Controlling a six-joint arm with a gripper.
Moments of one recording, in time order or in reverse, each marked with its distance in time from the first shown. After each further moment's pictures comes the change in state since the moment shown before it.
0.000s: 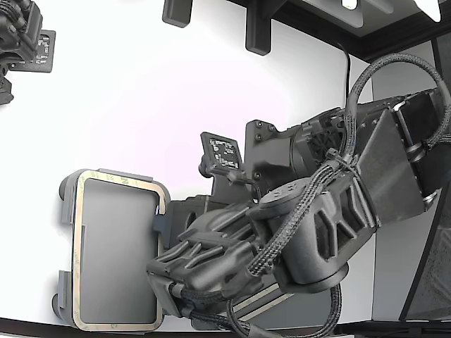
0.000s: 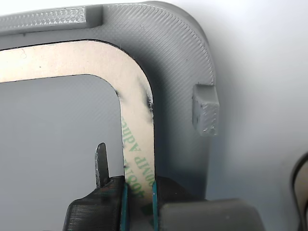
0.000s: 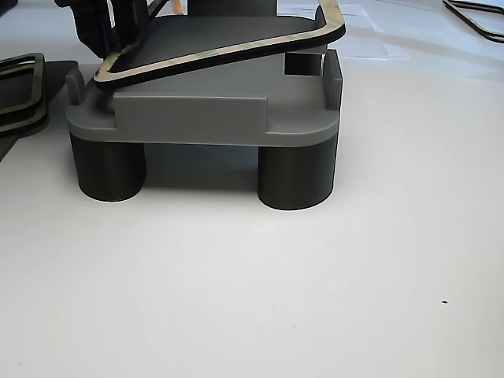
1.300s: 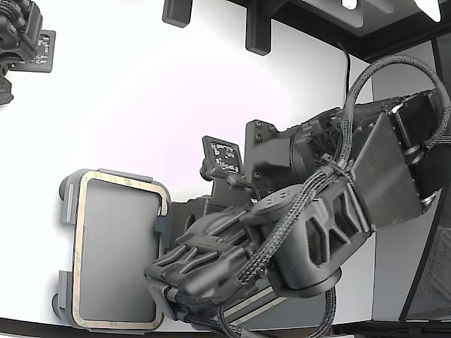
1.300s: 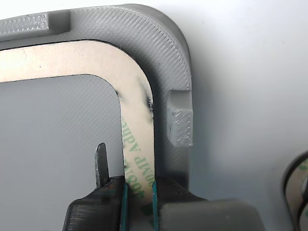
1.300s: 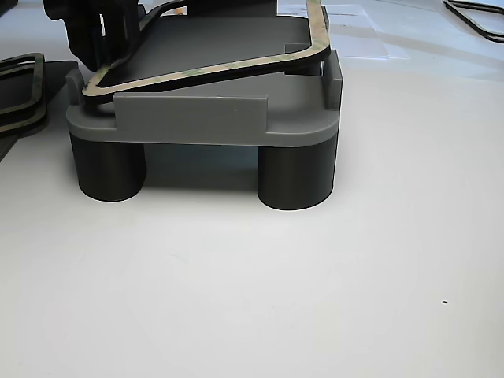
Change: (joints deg) arm 0.6 -1.1 1.1 0.0 -0.1 2.0
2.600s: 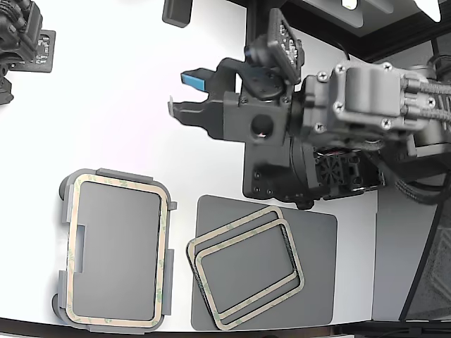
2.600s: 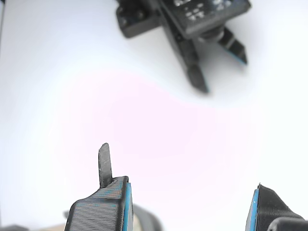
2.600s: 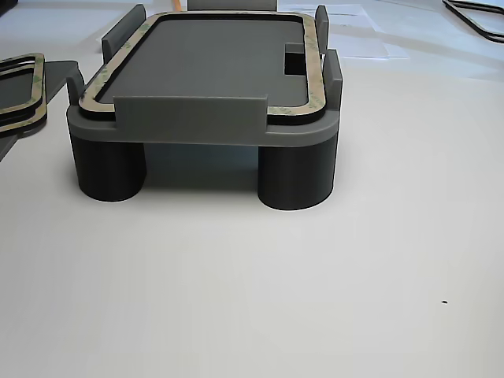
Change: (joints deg) arm -21.9 52.9 38.5 -40.4 4.9 -100.5
